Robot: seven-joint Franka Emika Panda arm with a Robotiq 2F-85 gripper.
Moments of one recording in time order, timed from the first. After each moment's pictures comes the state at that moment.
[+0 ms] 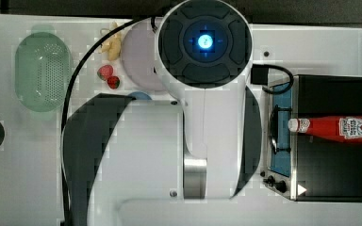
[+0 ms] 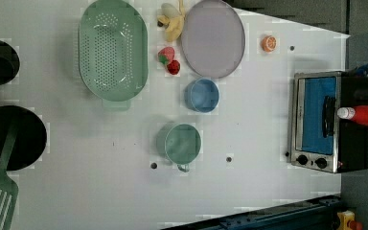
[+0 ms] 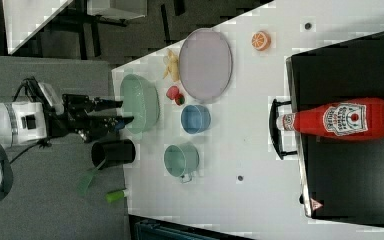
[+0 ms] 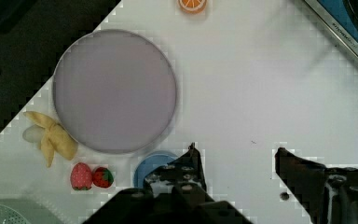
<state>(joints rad) 0.02 -0.02 -0.02 -1.75 -0.01 0.18 0.05</state>
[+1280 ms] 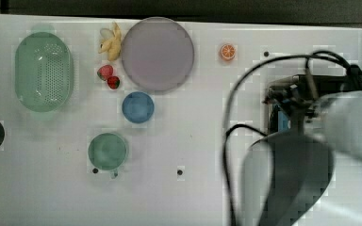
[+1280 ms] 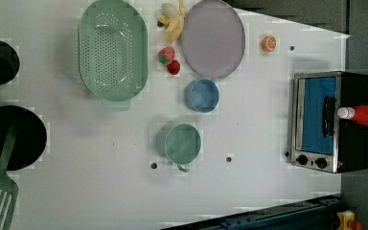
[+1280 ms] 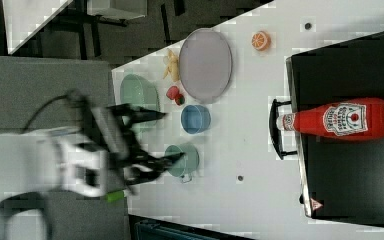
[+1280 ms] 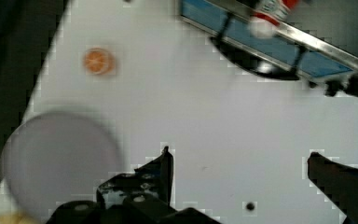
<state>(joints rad) 0.01 -0.09 -0.38 -1.85 0.01 0.21 0.04</state>
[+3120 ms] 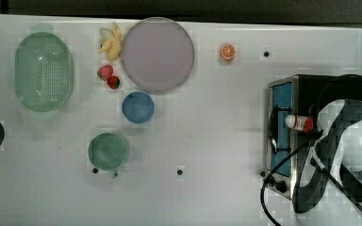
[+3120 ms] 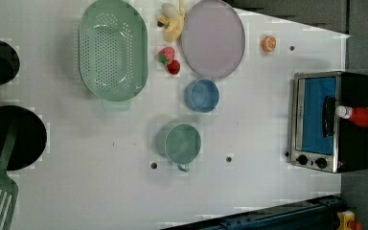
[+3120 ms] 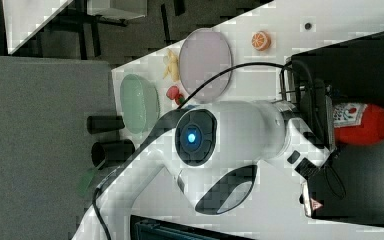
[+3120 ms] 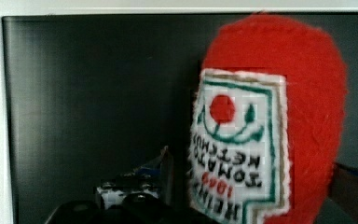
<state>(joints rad) -0.15 0.43 -0.60 -1.81 0.17 0.66 0.04</state>
